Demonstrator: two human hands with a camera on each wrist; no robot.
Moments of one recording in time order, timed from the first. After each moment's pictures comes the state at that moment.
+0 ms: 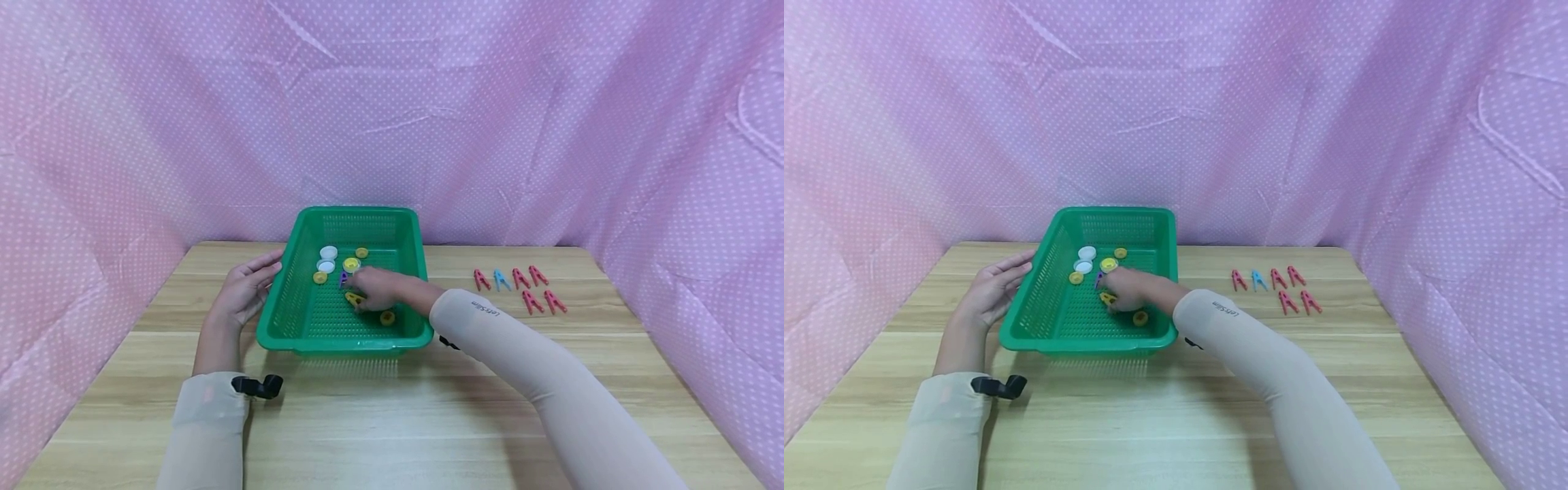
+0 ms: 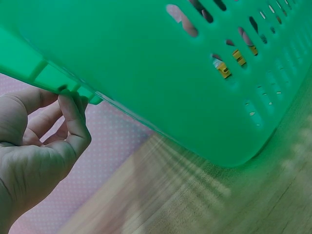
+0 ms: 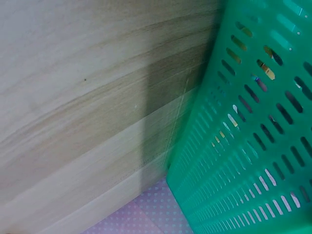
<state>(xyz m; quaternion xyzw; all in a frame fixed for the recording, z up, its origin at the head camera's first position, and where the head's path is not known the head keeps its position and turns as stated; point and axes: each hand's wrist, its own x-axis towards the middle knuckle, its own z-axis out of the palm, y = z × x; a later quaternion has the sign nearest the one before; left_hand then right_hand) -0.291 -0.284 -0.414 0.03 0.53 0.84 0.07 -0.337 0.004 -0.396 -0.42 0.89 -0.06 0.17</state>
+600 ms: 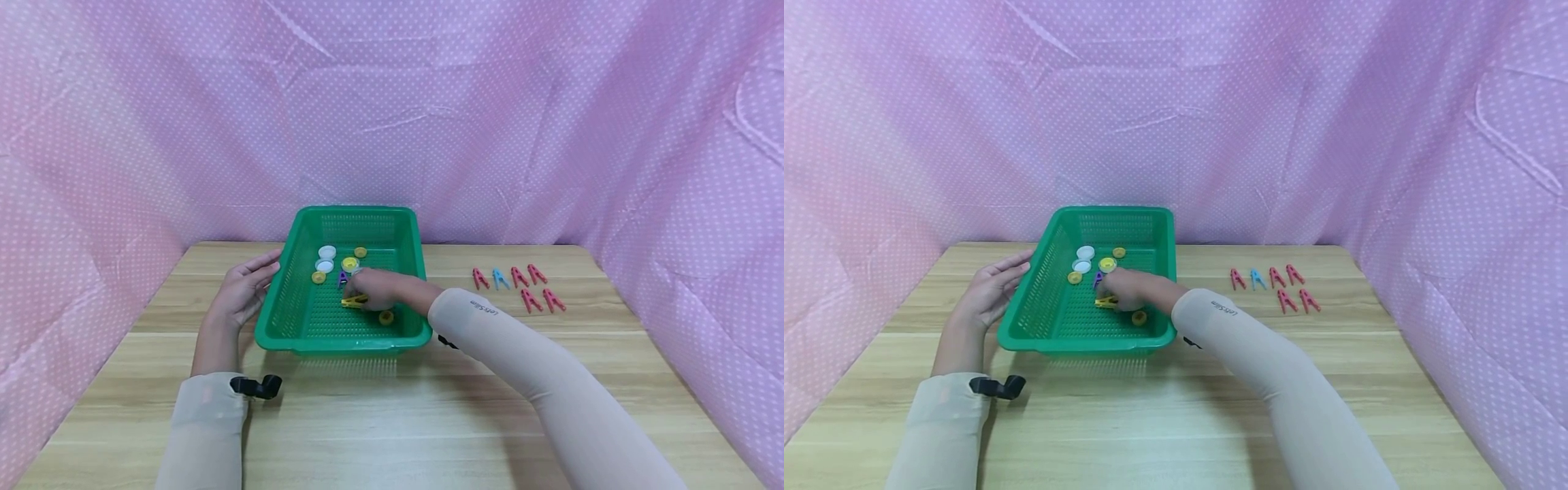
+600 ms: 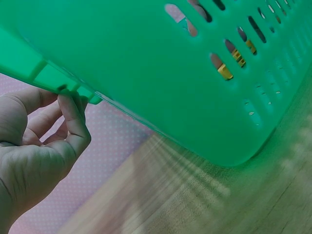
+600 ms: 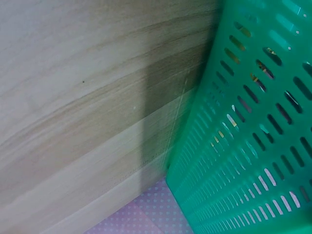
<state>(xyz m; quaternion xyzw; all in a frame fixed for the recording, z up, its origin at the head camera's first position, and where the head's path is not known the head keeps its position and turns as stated) -0.291 -0.284 -0.415 0.02 0.53 0.84 0.07 -0.336 0.004 -0.395 -0.43 0.88 -0.05 0.19</state>
